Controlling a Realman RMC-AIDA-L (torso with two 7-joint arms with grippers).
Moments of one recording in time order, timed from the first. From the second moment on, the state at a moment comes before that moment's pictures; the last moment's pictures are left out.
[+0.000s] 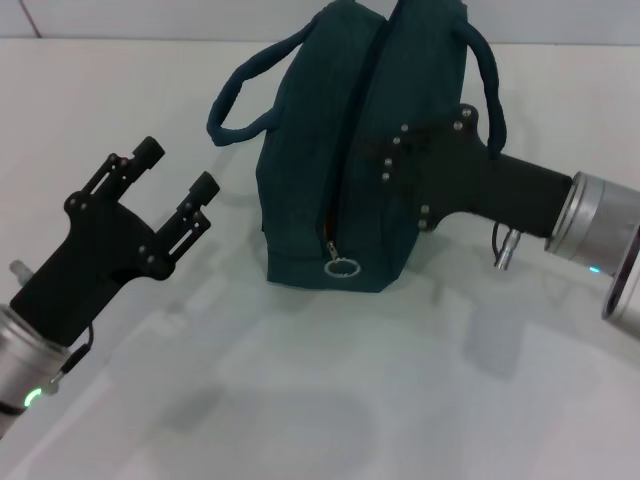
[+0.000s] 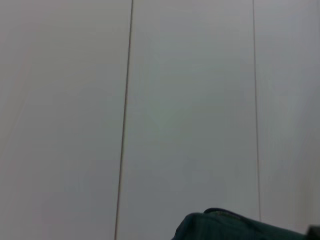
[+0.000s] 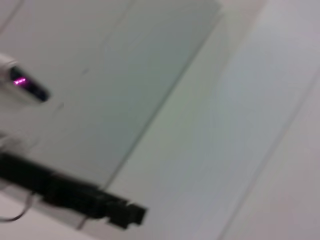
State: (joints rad) left arm -0.27 -2.09 1.14 0.06 0.82 1.71 -0.45; right arm 0.55 2.03 -1.87 -0.52 -0.54 -1.22 0.19
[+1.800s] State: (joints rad) left arm -0.41 -2.09 1.20 0.16 0.80 1.54 -0.53; right arm 0.67 2.03 -1.87 -0.58 -0.76 -0.88 0.51
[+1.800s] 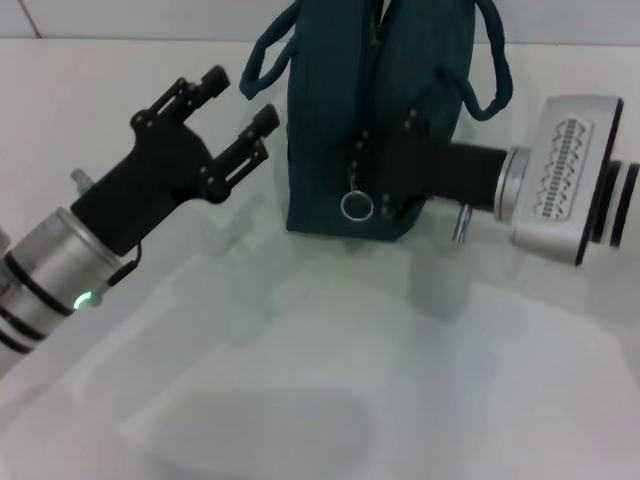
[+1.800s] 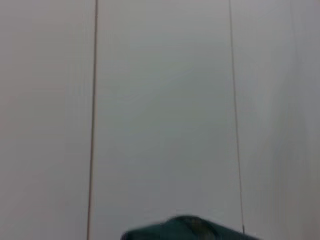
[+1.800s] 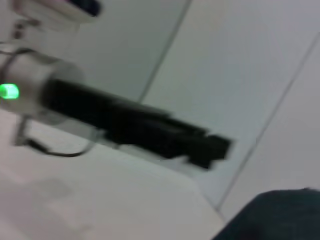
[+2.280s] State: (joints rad) left arm -0.36 -2.09 1.21 0.13 0.87 1.46 -0.52; right arm 0.68 2.03 -1.82 -0.58 -0.60 -0.88 0.47
